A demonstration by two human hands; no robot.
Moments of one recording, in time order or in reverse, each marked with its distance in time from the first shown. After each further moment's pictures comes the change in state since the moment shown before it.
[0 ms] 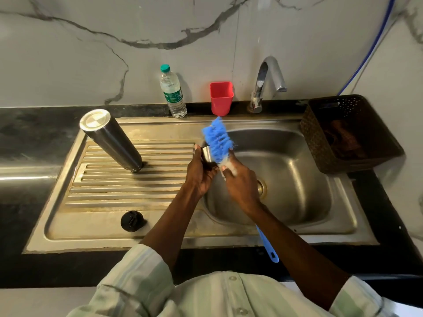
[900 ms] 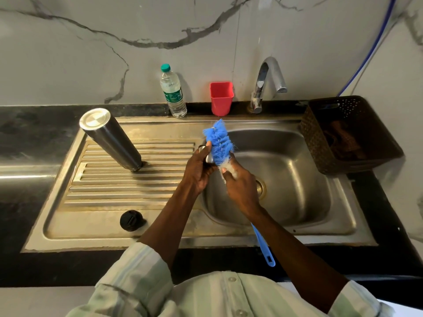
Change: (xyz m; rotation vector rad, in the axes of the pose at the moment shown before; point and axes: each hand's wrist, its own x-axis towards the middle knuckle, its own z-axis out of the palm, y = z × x) left_hand -0.009 0.012 0.007 0.088 -0.117 0.044; right_hand -0.004 0.006 0.006 0.098 -0.015 0.018
